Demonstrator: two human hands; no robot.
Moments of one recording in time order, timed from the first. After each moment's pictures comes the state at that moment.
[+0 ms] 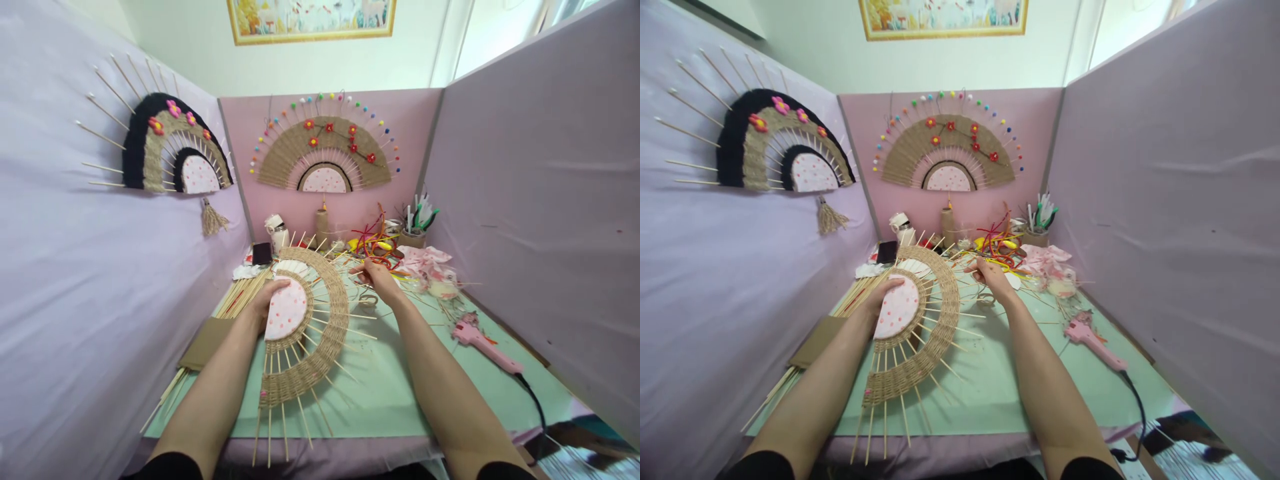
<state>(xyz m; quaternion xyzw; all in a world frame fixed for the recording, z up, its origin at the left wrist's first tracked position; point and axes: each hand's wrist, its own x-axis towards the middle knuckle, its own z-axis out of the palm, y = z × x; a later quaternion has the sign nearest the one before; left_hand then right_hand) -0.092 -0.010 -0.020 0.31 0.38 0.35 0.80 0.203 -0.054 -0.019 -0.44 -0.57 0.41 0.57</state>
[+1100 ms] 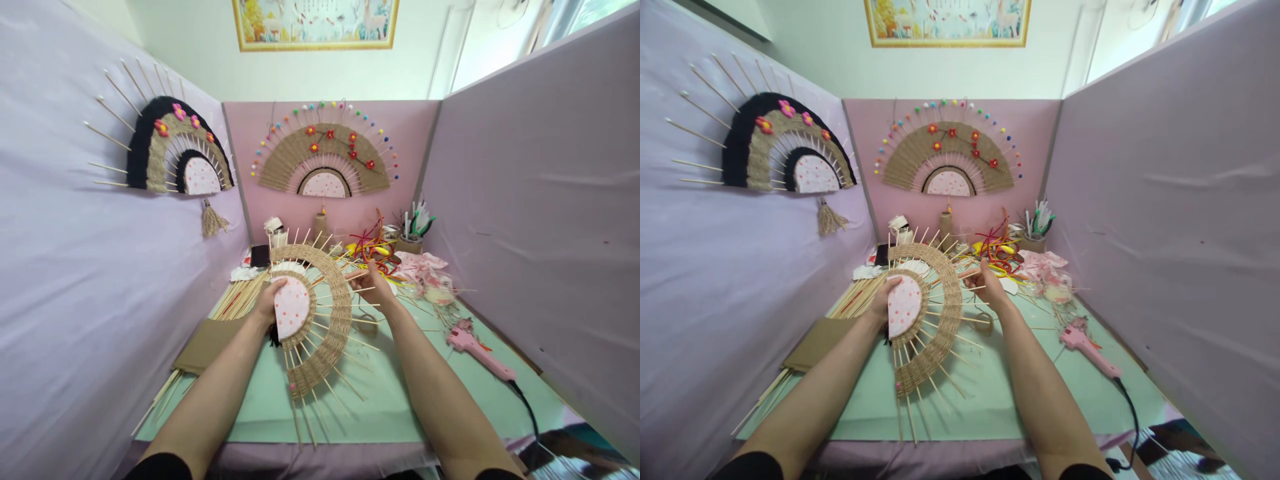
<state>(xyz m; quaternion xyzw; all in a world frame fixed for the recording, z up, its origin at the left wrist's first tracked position) -0.071 -0.016 -0.027 0.31 0.35 0.46 0.76 0.192 -0.053 -0.019 -0.35 -0.49 0.55 0.58</state>
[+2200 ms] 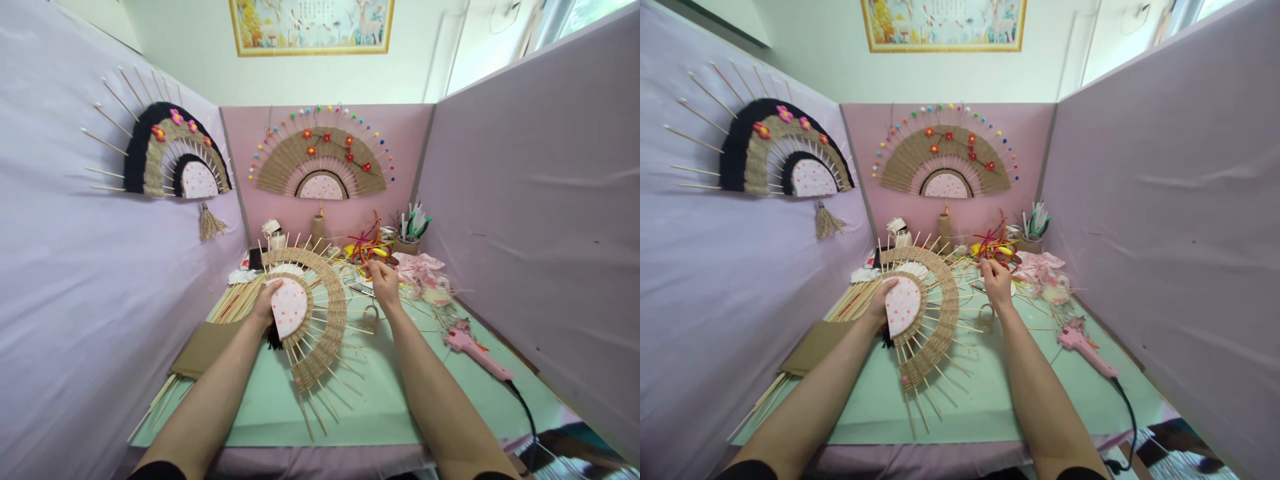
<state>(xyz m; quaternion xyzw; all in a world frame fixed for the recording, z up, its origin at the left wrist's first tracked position) -0.074 -0.008 -0.037 0.32 0.35 0.50 0.73 0.205 -0.063 -0.014 -0.49 -0.54 0.09 0.68</state>
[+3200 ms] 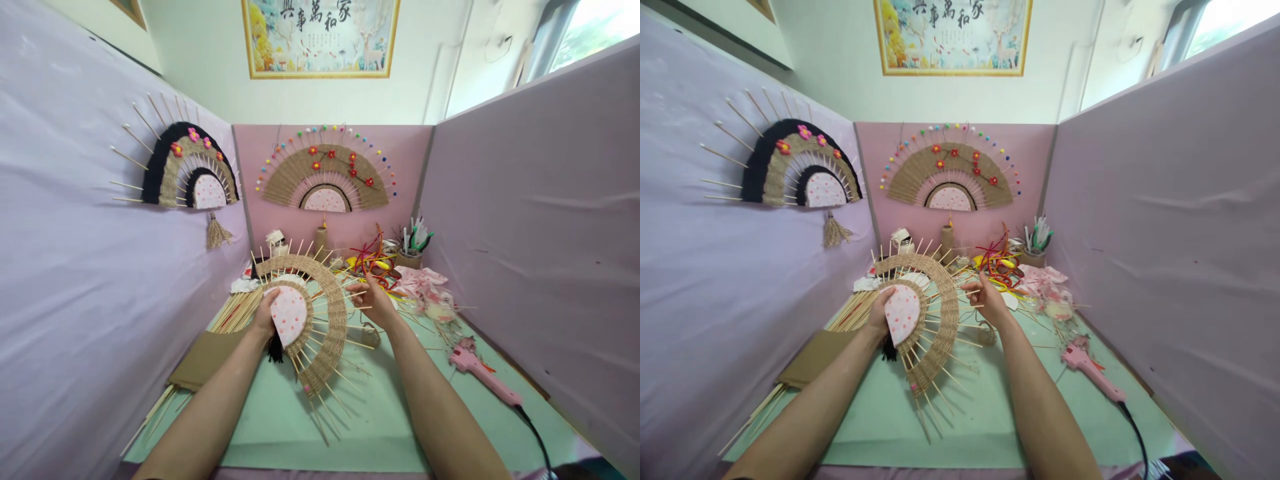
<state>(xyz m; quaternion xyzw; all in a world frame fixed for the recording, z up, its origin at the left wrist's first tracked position) -0.070 -0.011 -0.034 0.26 0.30 0.56 0.73 0.191 -0.058 -0.010 -0.38 -0.44 0.56 0.59</state>
